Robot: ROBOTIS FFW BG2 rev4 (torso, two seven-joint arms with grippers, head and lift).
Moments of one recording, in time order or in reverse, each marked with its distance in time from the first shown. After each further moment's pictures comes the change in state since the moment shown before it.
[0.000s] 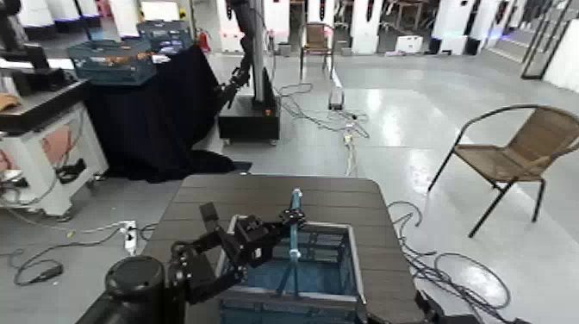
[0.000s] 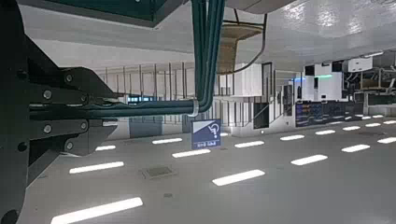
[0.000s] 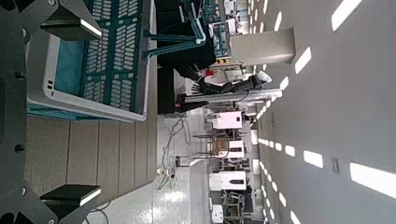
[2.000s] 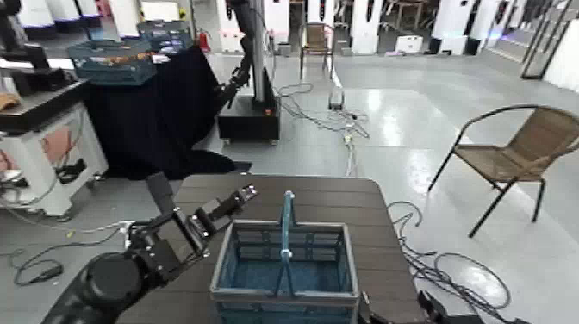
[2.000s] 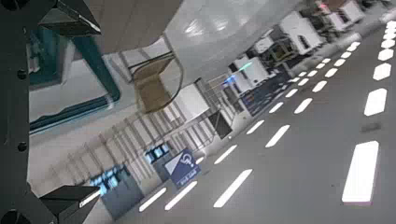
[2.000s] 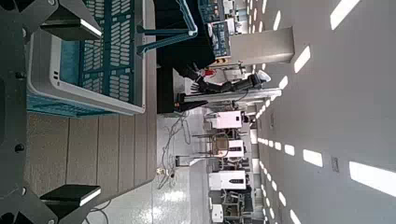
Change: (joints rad) left arm 0.108 0.007 0.218 -0.233 -0.646 -0.240 -0.130; right arm -0.001 -0.007 -0.008 0.005 -0.014 -0.008 0.001
